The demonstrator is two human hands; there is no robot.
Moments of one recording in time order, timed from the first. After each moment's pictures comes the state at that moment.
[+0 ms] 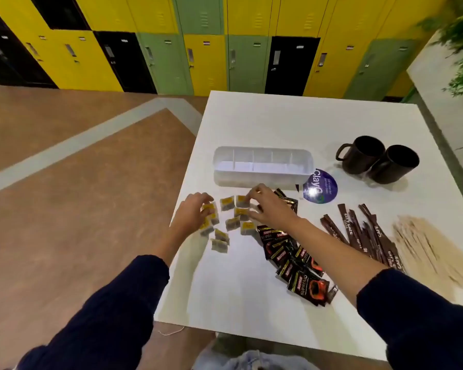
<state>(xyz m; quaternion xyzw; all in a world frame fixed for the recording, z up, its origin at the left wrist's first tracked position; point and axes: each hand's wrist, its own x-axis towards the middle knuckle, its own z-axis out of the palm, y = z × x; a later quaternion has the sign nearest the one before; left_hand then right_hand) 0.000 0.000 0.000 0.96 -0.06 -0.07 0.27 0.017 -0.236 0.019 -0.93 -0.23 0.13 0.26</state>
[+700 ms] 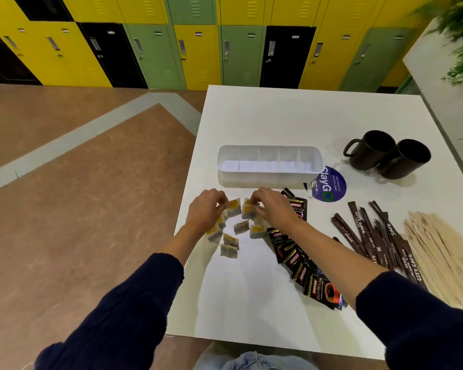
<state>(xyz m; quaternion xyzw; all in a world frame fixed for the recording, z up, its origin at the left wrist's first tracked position) 0.024 -0.014 0.006 0.96 -0.07 -0.06 0.25 0.027 -0.208 0.013 -0.96 -0.16 0.08 0.22</state>
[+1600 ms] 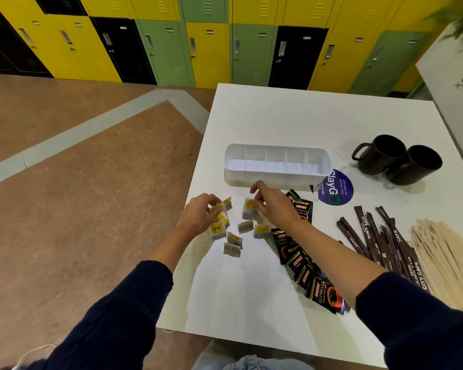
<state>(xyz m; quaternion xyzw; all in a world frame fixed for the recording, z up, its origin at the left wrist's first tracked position) 0.010 0.017 -0.001 0.94 -0.02 -0.09 0.32 0.031 -0.199 0.009 -0.95 -0.14 0.08 0.27</state>
